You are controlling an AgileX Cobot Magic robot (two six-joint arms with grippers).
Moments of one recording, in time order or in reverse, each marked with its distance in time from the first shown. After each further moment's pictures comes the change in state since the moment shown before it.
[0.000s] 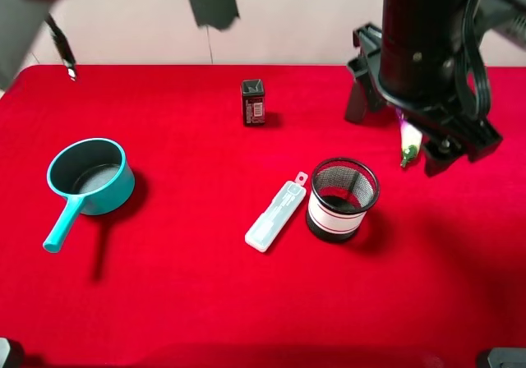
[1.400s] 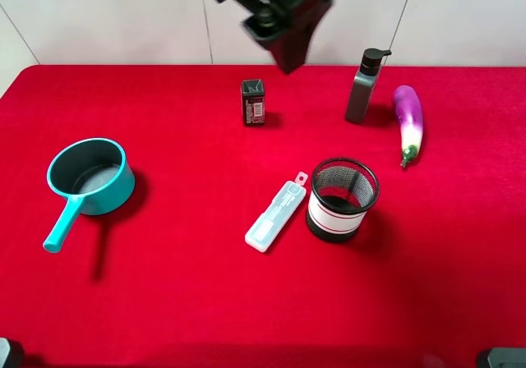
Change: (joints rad) left arm 0.136 -0.562 0.506 0.157 0.001 -0.052; right arm 0.000 0.000 0.000 0.000 -0.001 0.000
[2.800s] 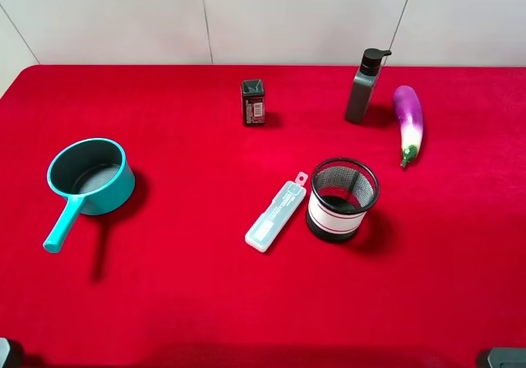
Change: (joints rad) left arm 0.045 -1.010 0.762 -0.041 0.001 0.081; right arm 0.000 0.000 0.000 0.000 0.000 0.000
